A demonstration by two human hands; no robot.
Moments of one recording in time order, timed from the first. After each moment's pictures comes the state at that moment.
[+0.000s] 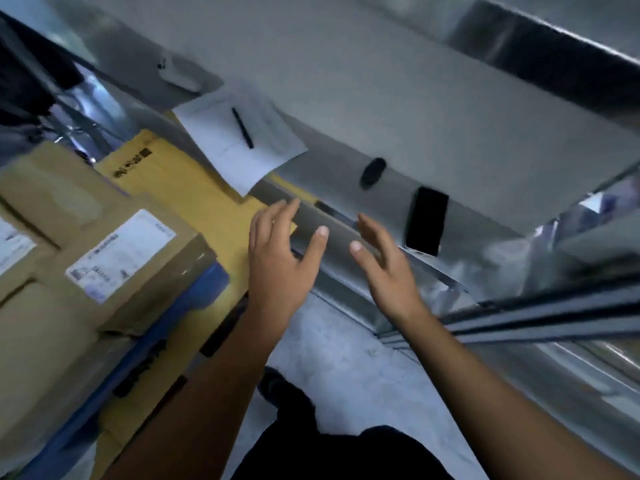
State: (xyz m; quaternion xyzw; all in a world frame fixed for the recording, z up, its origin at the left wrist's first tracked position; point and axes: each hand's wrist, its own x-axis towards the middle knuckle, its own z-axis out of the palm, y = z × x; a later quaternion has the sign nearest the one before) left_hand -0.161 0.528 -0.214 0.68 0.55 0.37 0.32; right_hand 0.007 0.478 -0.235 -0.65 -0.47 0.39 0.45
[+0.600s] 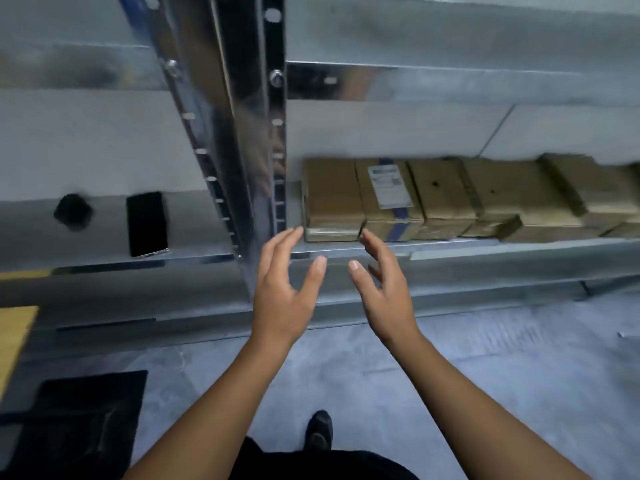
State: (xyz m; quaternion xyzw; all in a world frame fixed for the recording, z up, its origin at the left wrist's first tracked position) left_hand 0.145 0.248 -0.214 0.79 0.24 0.30 0.48; right_hand 0.241 0.109 -0.214 -0.78 -0.24 0.13 0.56
